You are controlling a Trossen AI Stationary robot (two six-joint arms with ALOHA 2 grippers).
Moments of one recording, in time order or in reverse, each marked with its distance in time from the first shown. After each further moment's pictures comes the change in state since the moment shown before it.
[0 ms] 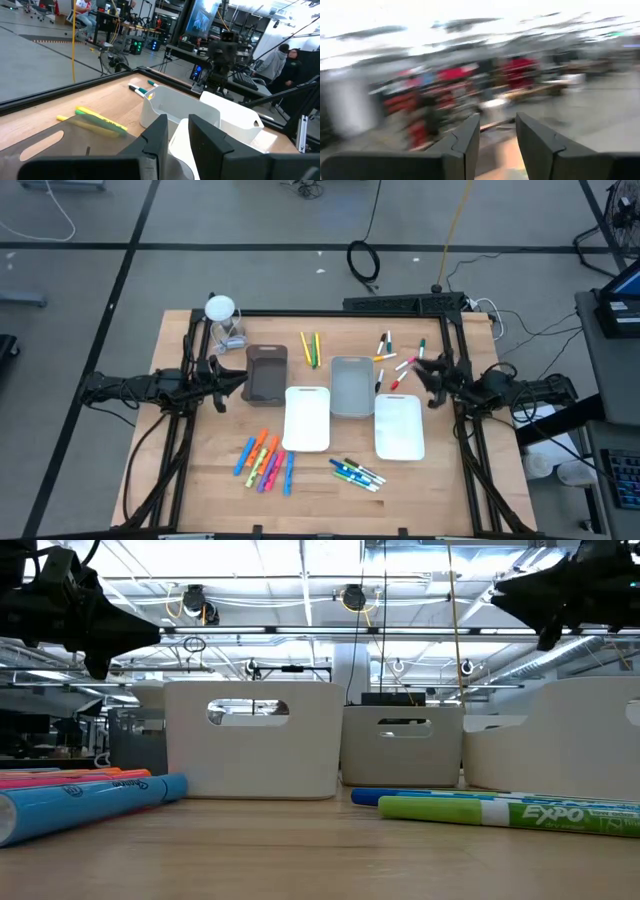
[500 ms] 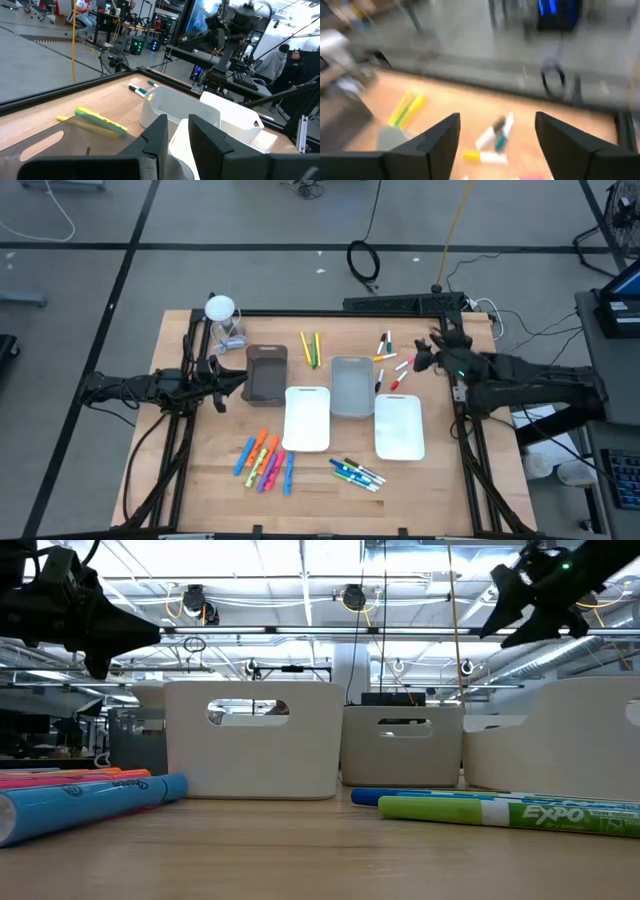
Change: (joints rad) left arm 0.000 0.000 0.000 0.000 -0.001 0.000; right arm -0.284 0.639 0.649 -1.039 0.171 0.672
